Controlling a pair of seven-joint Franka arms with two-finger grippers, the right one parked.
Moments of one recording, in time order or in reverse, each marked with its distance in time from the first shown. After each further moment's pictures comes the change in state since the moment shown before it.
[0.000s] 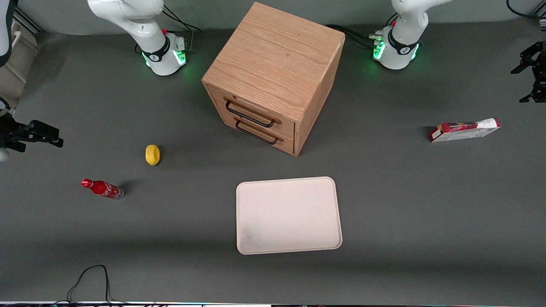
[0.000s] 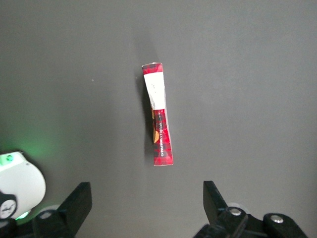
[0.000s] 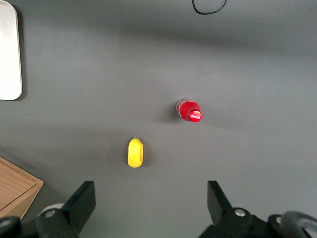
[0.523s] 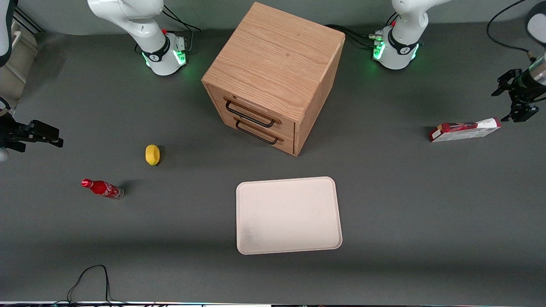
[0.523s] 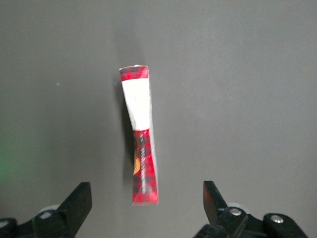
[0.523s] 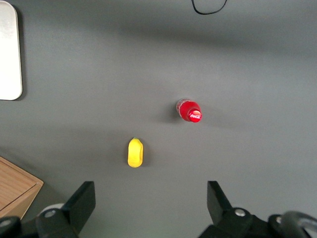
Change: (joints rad) arm 0.036 0.124 0.006 -0.201 0.000 0.385 -0.012
